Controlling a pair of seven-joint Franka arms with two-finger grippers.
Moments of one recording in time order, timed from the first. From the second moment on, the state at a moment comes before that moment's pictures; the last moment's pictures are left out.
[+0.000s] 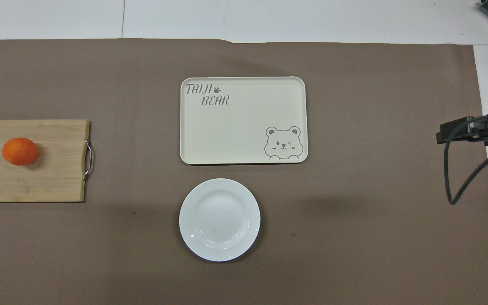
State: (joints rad) left arm 0.12 -0.06 0.01 -1.65 -0.02 1.67 0.41; right arm 0.12 0.00 -0.15 -1.60 0.01 1.60 0.03
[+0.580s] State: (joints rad) left arm 0.23 0.08 0.01 -1.82 -0.03 1.98 0.50; right arm 0.12 0.00 -0.15 -1.60 0.01 1.60 0.03
